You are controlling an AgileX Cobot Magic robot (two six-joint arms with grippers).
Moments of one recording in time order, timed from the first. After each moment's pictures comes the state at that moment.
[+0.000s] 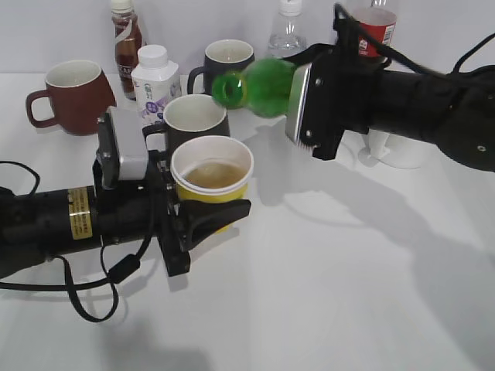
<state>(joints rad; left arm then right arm) -0.46 1.88 -0.58 0.86 -1.19 -0.24 0.43 1.79 -0.89 -0.58 -0.66 -0.80</state>
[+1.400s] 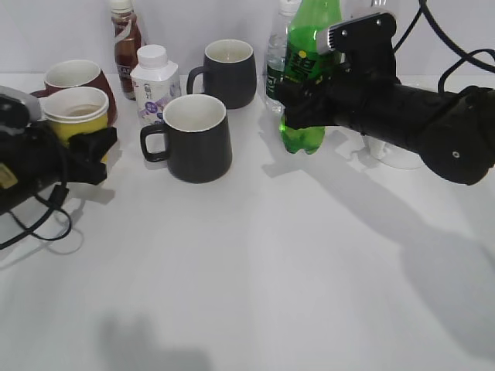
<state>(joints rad) -0.14 1.91 -0.55 0.38 -1.12 -0.12 0.43 1.87 -0.89 -0.31 -0.71 0.20</state>
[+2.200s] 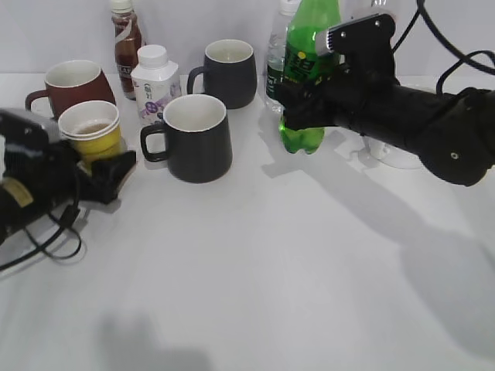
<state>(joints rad) -0.14 2.05 -0.58 0.41 -1.21 -0.10 0.43 1.87 -0.89 -0.31 -0.72 0.19</state>
